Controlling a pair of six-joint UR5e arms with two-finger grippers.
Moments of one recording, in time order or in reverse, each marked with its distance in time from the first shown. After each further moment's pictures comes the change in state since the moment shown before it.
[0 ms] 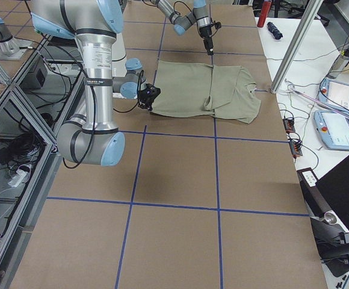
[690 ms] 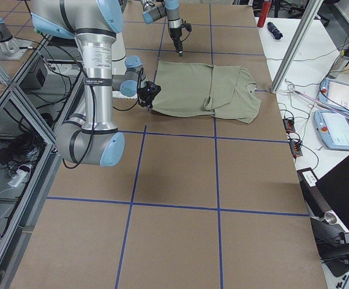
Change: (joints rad) left arm 0.329 0.212 -0.438 0.535 0.220 -0.143; right arm 0.007 -0.003 0.020 0.001 0.003 -0.002
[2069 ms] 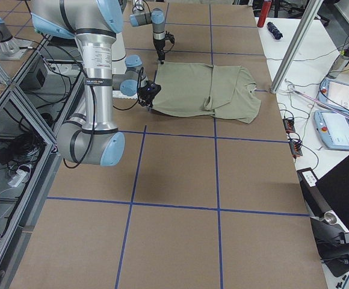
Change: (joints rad) left arm 0.187 0.089 0.017 0.021 0.046 -0.139; right arm 0.001 0.008 0.001 0.000 -0.001 0.000
